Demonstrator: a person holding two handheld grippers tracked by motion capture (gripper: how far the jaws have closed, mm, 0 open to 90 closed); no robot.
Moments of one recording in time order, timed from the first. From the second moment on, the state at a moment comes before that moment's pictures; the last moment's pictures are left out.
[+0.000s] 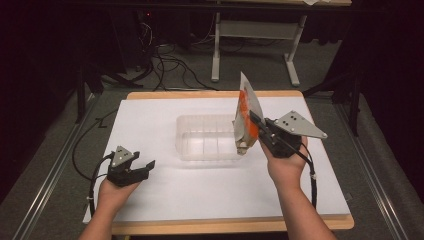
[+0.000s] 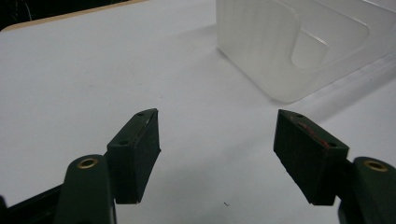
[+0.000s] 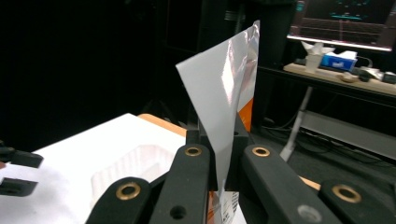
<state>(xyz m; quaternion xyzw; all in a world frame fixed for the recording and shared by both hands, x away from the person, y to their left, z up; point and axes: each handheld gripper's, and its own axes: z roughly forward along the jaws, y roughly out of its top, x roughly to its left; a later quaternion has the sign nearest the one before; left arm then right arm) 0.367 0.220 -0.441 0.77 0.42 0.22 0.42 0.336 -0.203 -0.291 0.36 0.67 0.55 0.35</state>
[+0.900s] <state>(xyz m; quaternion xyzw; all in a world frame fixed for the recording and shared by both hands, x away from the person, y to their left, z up) 0.368 0.219 -0.442 0.77 0.42 0.22 0.43 0.393 -0.107 -0.329 0.34 0.69 0.57 0.29</state>
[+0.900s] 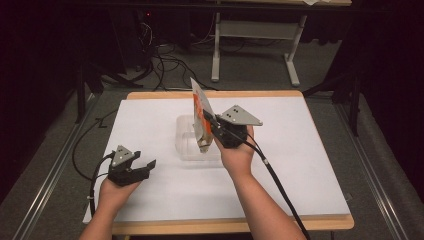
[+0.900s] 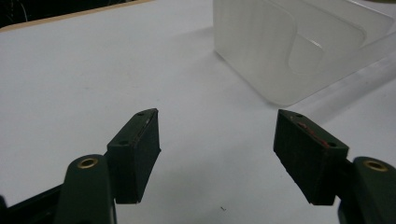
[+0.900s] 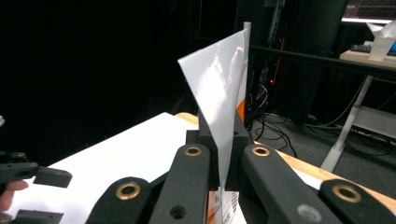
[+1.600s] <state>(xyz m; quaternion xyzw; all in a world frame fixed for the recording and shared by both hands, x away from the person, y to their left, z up) 0.368 0.215 -0.443 0.78 0.42 0.22 0.42 0.436 -0.082 -0.374 0.36 0.70 0.54 0.29</state>
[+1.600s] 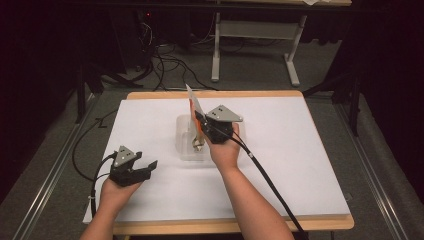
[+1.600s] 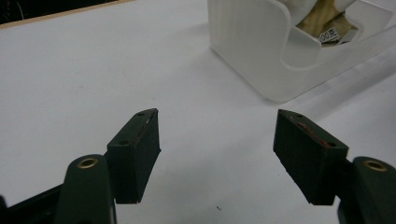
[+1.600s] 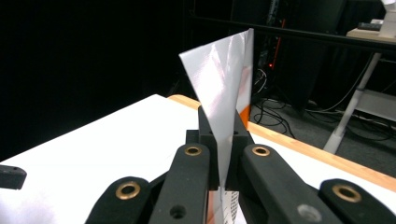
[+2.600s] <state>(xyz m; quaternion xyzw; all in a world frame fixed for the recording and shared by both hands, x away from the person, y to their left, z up) 0.369 0.213 -0.444 0.78 0.41 0.22 0.42 0.425 -0.085 -0.394 0.36 0.71 0.54 0.26</state>
